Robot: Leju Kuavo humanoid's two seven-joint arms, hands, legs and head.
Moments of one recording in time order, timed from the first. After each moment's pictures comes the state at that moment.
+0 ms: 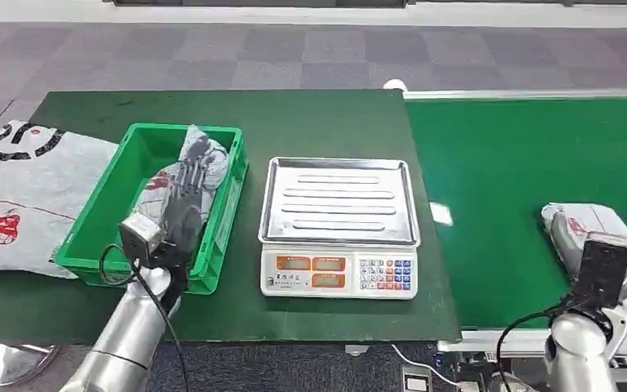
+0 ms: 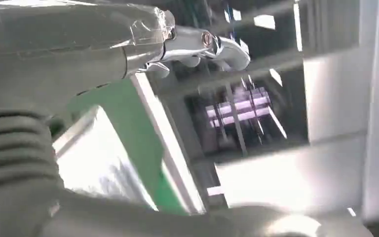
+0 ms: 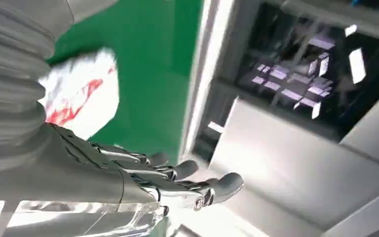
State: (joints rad) left arm -0.42 -0.08 -0.23 -1.13 -0.04 -0.12 -0.65; right arm -0.13 -0.18 -0.24 -1.30 0.46 -0.60 -0.49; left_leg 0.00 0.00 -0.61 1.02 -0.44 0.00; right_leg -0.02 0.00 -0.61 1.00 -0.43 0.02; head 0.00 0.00
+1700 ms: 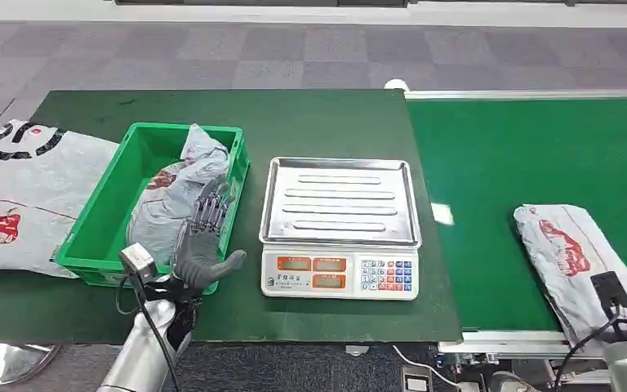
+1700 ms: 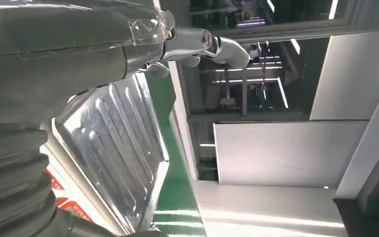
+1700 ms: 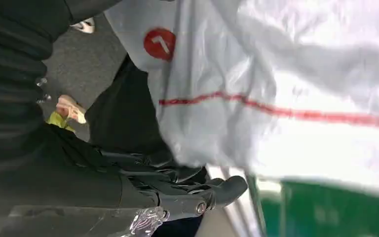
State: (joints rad) left arm -0.30 -0.15 -0.12 -1.12 0.00 -0.38 -0.65; right arm -0.34 -0.42 -0.41 -0.45 1.01 -0.20 0.20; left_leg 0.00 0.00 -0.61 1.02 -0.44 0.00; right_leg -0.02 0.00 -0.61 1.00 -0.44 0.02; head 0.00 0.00
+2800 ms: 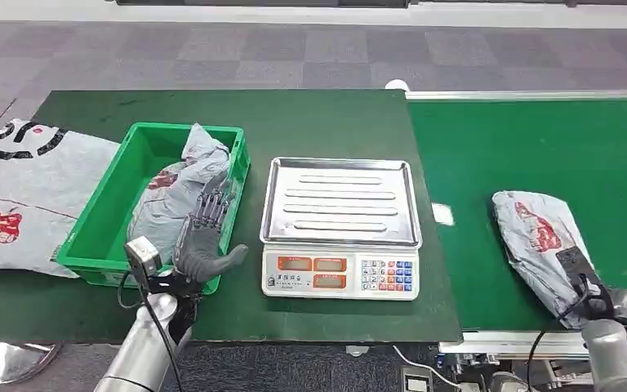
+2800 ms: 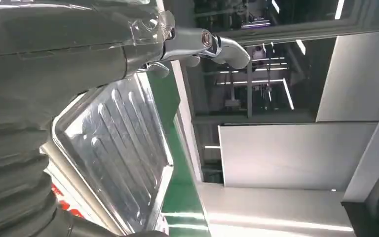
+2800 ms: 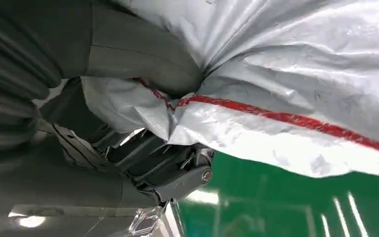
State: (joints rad) left arm -0.34 -0.15 -0.12 -1.07 -0.01 -0.36 -0.65; right arm -0.40 -0.36 -0.41 -0.48 1.02 -0.16 0.03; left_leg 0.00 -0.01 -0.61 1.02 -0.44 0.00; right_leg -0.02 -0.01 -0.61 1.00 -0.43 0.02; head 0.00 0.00
